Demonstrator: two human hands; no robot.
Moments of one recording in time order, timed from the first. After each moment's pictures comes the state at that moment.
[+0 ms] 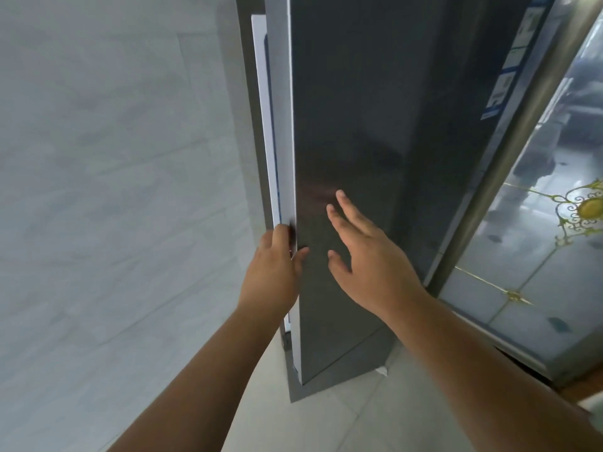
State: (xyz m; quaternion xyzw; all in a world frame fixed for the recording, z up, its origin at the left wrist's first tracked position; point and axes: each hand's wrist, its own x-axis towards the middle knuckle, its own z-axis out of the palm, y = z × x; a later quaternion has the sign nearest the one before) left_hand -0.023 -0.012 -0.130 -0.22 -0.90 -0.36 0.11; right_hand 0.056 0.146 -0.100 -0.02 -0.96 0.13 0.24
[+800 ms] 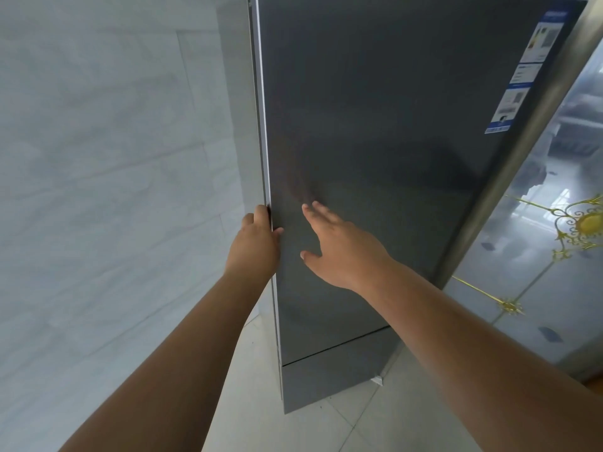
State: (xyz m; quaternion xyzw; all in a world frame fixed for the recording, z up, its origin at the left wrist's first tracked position) left_hand -0.126 -0.012 -0.117 -0.17 -0.93 -0.31 0.07; right_hand -0.028 0.131 -0.073 -0.05 -0.99 0.10 0.05
